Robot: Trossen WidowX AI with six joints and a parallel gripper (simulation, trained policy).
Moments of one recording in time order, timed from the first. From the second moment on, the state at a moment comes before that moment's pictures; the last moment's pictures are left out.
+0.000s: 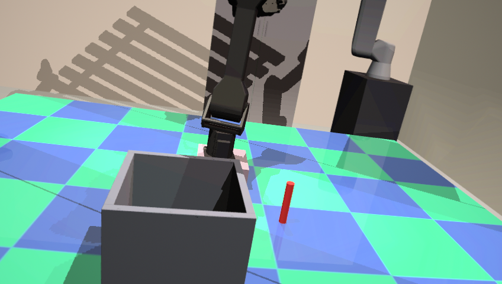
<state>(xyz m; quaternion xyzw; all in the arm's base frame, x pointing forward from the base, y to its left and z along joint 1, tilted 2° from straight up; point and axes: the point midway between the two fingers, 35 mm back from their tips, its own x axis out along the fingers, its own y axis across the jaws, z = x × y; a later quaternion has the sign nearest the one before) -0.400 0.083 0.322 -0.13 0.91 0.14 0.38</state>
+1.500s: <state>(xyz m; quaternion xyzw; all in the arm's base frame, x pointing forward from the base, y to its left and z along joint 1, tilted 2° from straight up) 0.009 0.258 0.222 0.35 0.71 -0.17 0.59</state>
